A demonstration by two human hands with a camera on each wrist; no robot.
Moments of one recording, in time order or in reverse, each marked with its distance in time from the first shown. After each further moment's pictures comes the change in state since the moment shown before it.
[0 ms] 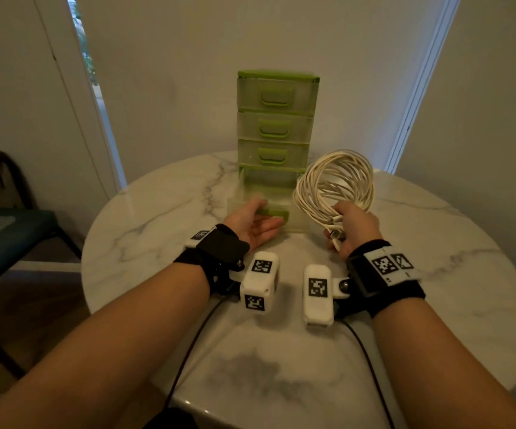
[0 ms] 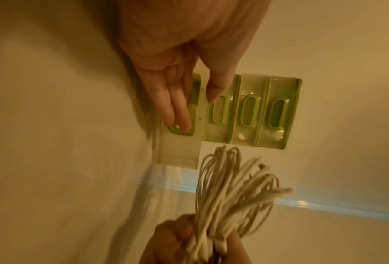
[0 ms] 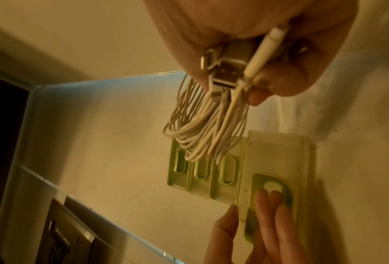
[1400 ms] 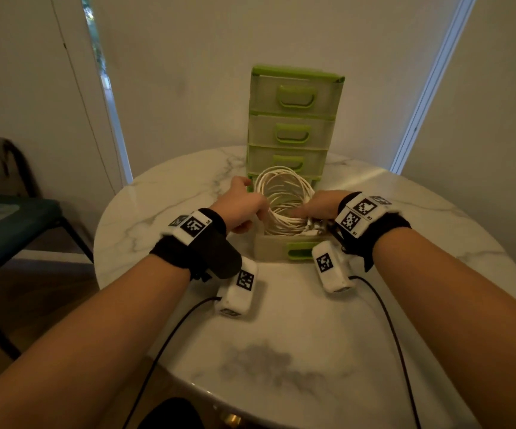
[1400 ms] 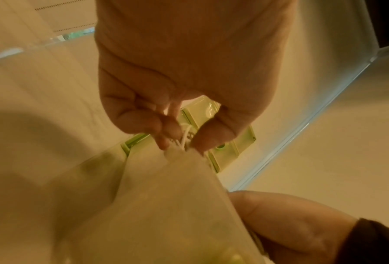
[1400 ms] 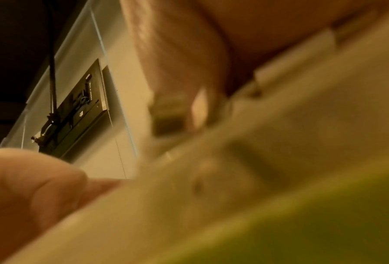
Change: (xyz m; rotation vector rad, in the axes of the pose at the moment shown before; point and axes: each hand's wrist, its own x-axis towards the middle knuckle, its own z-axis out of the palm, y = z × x) left_hand -0.033 0.029 -0.023 0.809 0.081 0.284; right_hand 0.010 -0.025 0.049 -1.524 -0.484 -0.175
